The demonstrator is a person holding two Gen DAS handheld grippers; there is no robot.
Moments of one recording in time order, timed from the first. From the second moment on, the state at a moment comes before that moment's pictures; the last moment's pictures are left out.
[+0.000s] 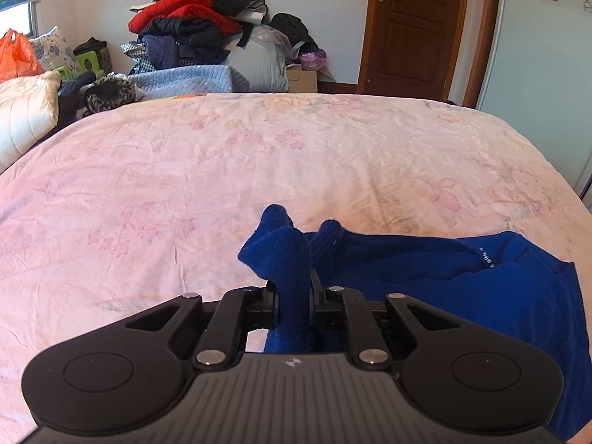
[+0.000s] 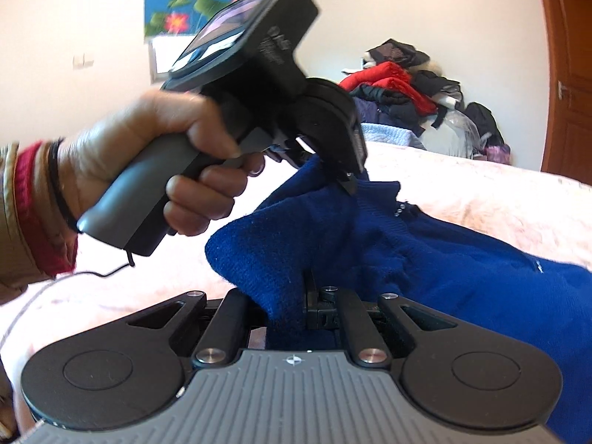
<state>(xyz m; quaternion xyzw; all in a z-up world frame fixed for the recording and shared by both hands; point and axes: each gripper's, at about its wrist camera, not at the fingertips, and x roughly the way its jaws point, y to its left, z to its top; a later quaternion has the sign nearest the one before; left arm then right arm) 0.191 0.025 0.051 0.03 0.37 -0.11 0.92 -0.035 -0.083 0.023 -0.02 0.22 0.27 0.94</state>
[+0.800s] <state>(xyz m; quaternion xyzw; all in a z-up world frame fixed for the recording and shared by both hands) 0.164 -0.085 0.085 0.05 0.32 -0.16 0.93 -0.049 -0.200 0.014 0.09 0.18 0.20 0.96</state>
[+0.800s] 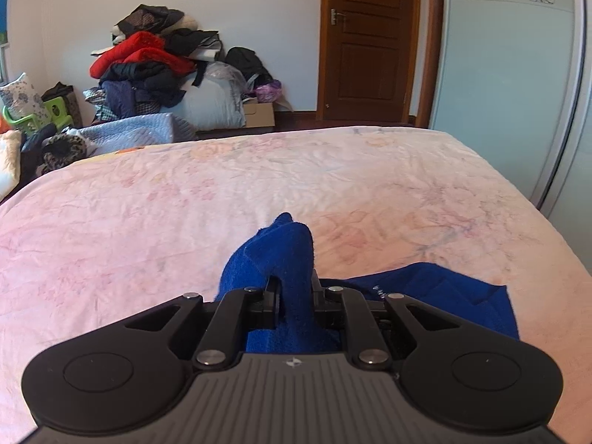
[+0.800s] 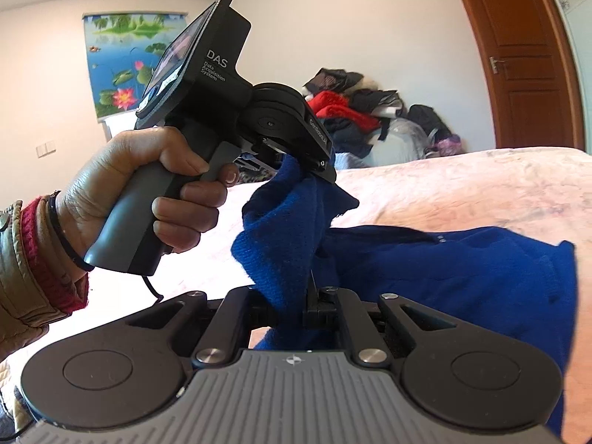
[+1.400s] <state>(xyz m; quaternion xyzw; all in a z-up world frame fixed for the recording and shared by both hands) 0.167 -0.196 0.057 0.08 0.32 -0.23 0.91 -0.067 -0.266 -0.009 0.13 0.16 0.12 0.97</state>
